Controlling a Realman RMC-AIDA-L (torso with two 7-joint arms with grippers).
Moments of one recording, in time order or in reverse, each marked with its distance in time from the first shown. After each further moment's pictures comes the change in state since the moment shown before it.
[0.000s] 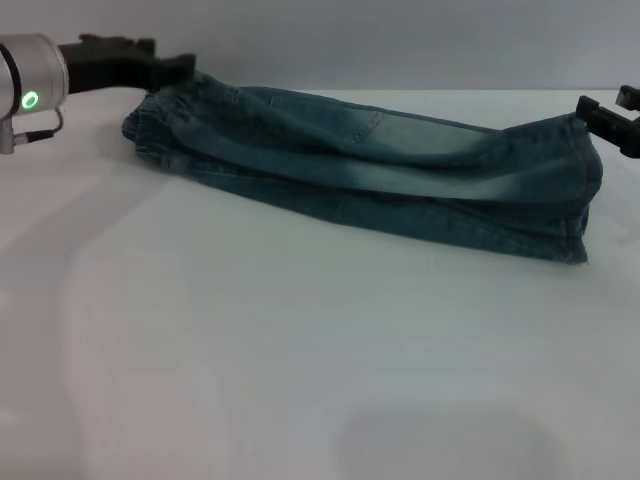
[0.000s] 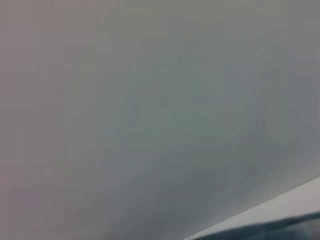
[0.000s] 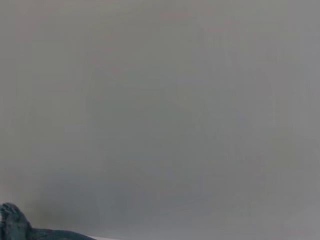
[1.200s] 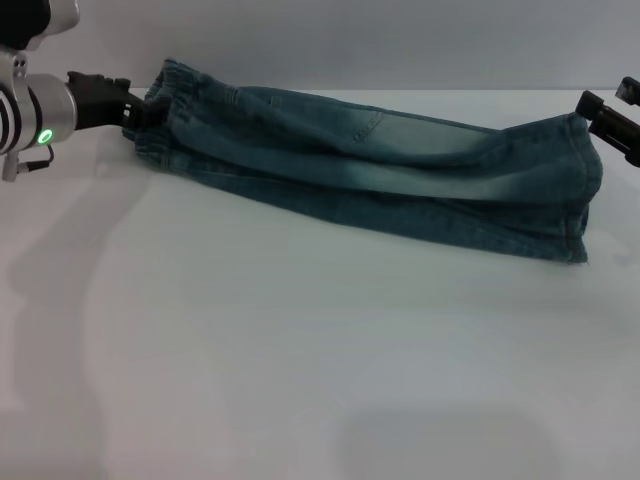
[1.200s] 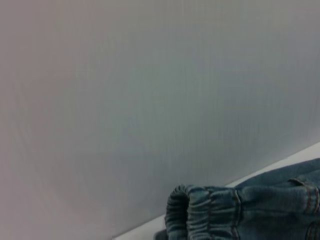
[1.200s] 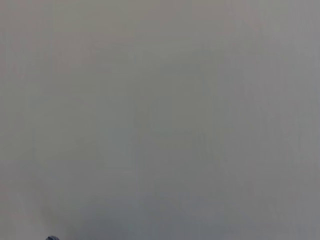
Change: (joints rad) left arm -0.073 -0.035 -0.019 -0.190 0.261 -0.314 0.065; right arm -0.051 0.002 -0.001 0.070 0.183 -0.166 -0.182
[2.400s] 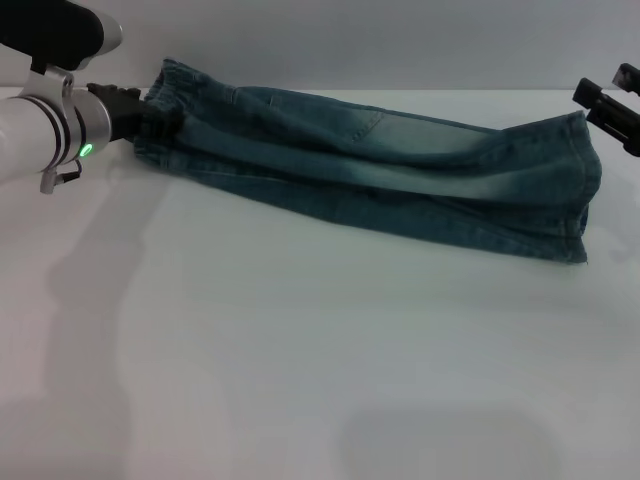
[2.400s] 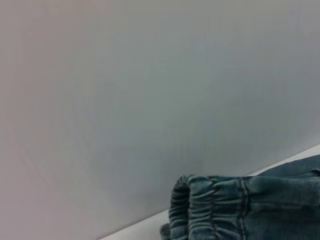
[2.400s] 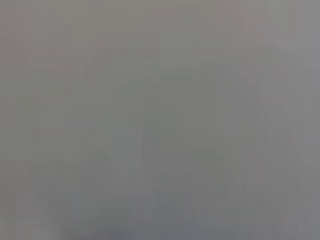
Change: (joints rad) left arm -0.062 -0.050 0.049 -0.125 -0.001 -0.230 -0.006; right arm 0.014 0.000 0.008 -0.009 0.003 -0.028 -0.001
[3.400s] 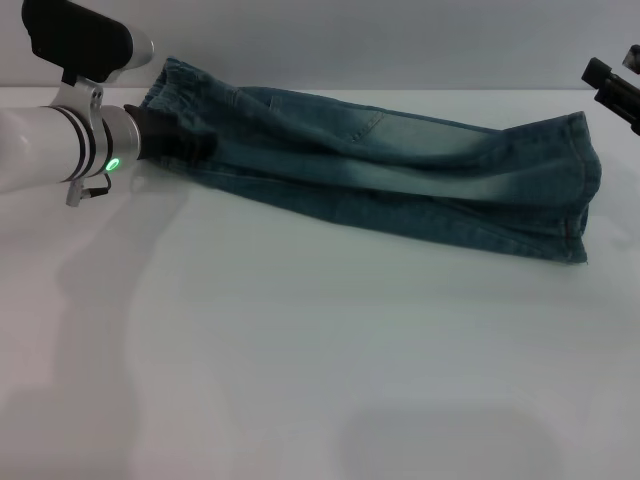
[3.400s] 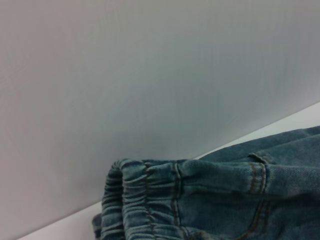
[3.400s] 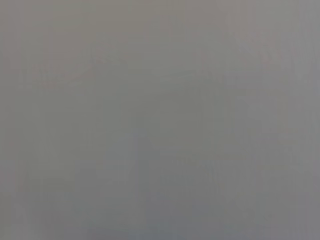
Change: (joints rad) left arm -0.040 0.001 0.000 -0.059 0.001 0.083 -0.004; right arm 0.011 -0.004 -0.002 0.003 0.038 0.024 -0.001
